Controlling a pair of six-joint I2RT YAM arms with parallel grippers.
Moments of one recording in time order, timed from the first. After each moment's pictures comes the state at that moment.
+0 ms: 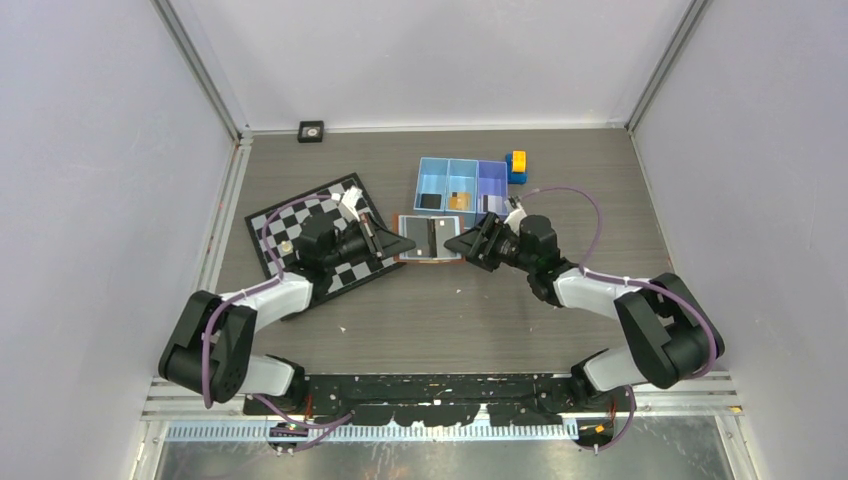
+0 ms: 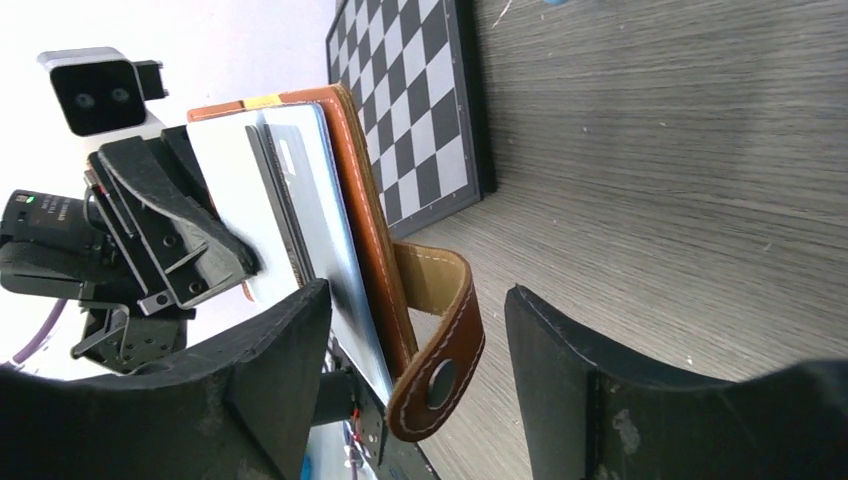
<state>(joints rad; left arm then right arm) -0.36 1.35 0.51 0.65 0.68 -0.99 0.46 1.42 0.52 0.58 -0.44 1.03</state>
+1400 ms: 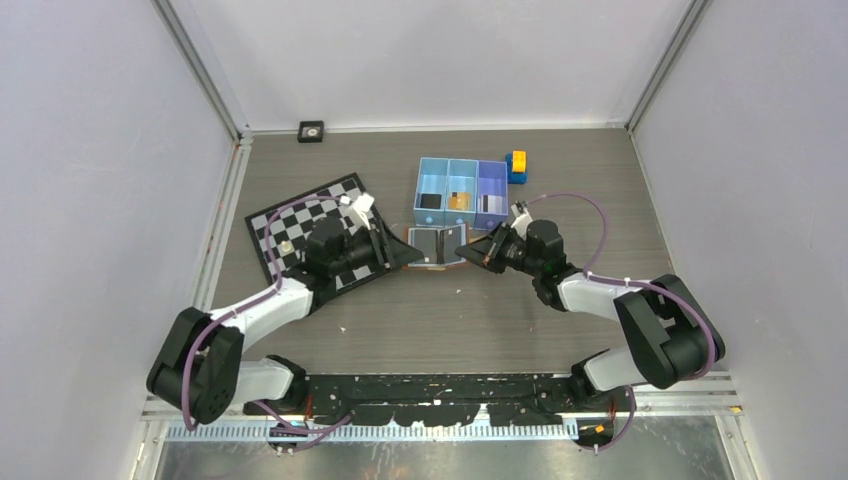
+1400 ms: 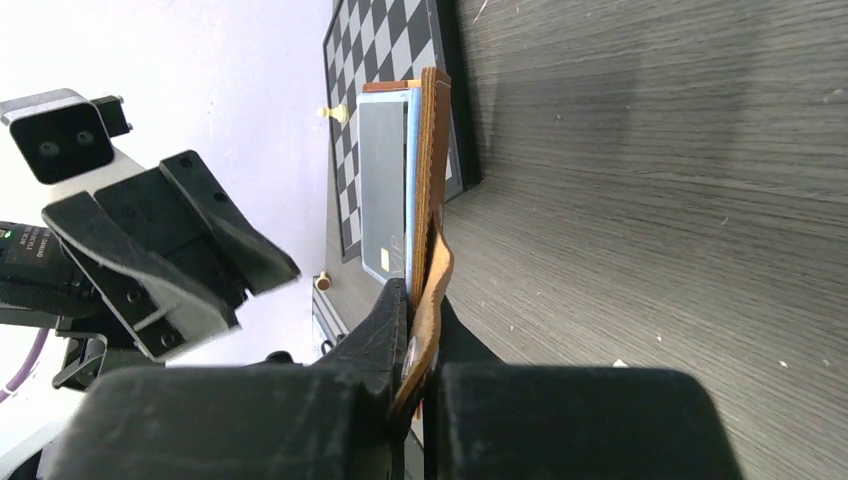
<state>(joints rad) -0.43 1.24 0.52 0.47 0.57 -0.85 0.42 1.41 0.45 0.63 -0.47 1.06</state>
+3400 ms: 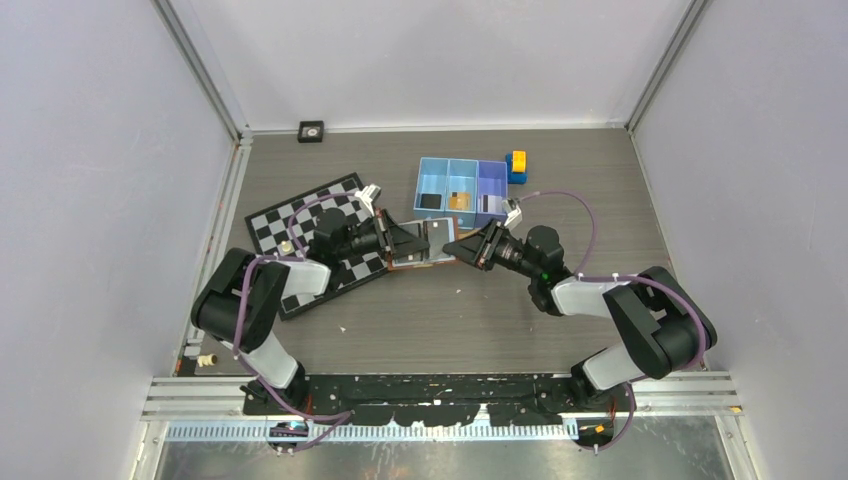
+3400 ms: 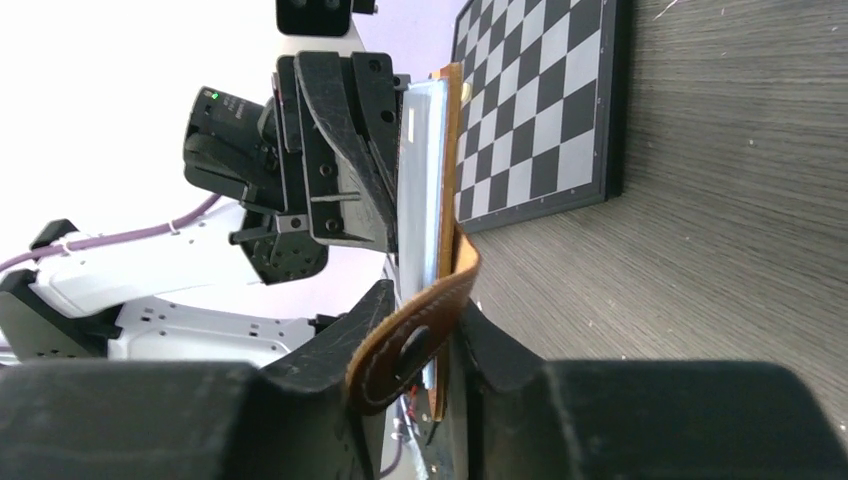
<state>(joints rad) -0.39 1.64 0.58 0.98 0.86 -1.21 0.47 1.47 0.42 1.00 -0.57 1.17</state>
